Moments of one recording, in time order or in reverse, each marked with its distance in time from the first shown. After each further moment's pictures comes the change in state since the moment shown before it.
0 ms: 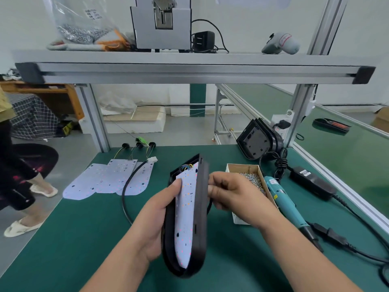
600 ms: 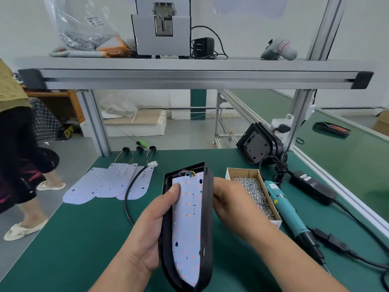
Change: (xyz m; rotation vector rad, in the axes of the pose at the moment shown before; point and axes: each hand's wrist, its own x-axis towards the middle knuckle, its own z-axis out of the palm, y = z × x) left_hand -0.010 -0.002 0.006 -0.121 -0.025 0.053; right_hand 0.003 -0.001 0.015 -0.603 0.137 -0.227
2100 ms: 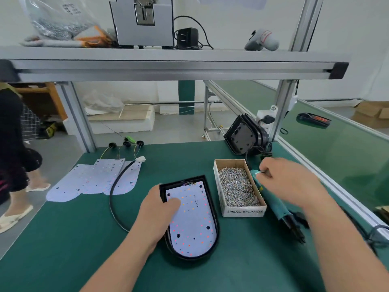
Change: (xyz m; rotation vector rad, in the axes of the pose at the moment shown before) left_hand 0.027 -0.018 -0.006 0.878 0.336 0.163; right_hand -0.041 0.070 -0.106 -0.676 -0.055 0.587
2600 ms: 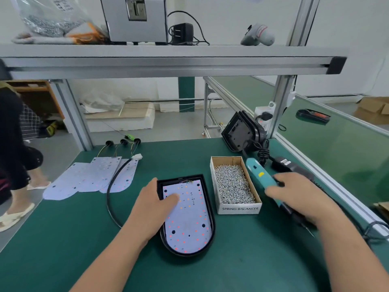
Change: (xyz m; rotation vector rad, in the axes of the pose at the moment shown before) left_hand 0.002 0.001 -0.002 0.184 0.062 0.024; right_hand -0.025 0.036 0.017 0.466 -0.210 0.208
